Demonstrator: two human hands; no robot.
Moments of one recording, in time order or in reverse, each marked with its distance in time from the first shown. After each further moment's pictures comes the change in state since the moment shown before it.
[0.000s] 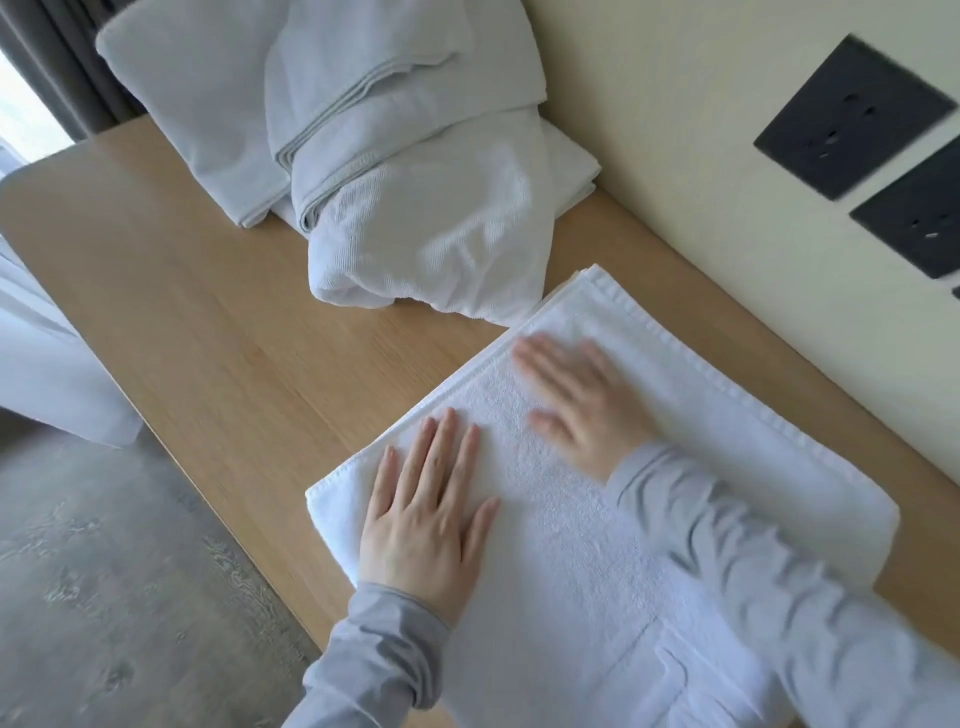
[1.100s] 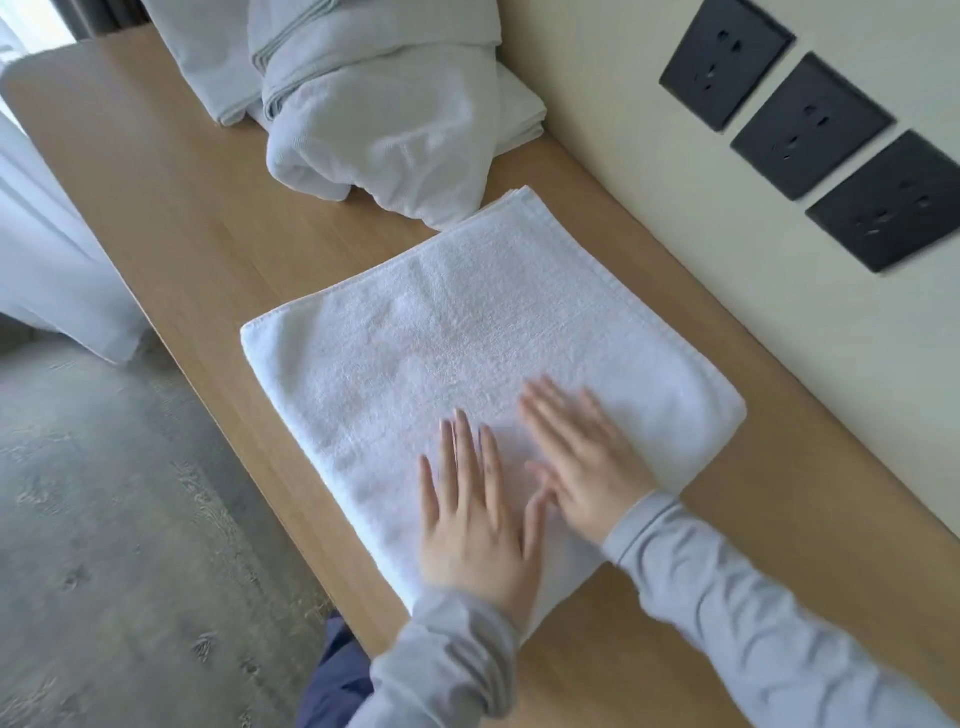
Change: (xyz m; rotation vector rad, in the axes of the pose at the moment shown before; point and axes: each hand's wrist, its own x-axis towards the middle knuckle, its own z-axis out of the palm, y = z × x) left_hand -0.103 0.171 0.028 -0.087 -0.004 -0.233; right_hand -0.185 -0.032 -0.021 -0.046 -0.029 -0.015
